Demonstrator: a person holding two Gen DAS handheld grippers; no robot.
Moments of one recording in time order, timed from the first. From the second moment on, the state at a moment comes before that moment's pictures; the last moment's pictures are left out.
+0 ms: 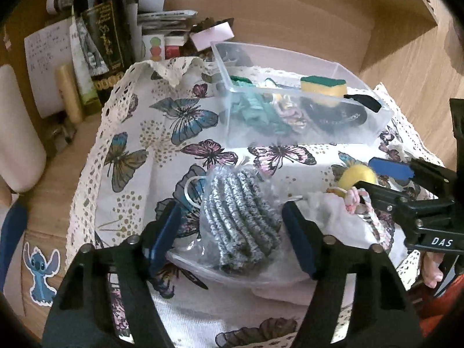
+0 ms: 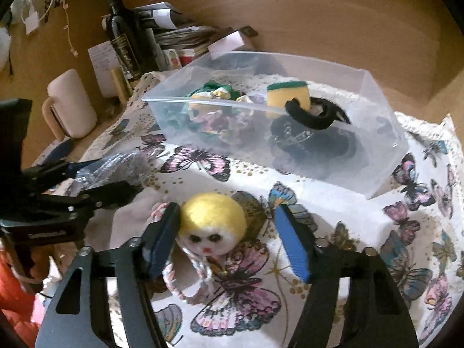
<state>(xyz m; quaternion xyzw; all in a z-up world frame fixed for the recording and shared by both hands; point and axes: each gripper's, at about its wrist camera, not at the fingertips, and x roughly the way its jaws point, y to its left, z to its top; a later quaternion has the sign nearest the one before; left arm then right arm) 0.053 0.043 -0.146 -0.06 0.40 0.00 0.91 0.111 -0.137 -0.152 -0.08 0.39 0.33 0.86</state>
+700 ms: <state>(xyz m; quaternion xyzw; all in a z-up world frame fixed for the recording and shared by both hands) 0.049 0.045 -0.106 -0.06 0.34 -0.01 0.94 0.106 -0.157 -0.120 -0.05 0.34 0.30 0.89</state>
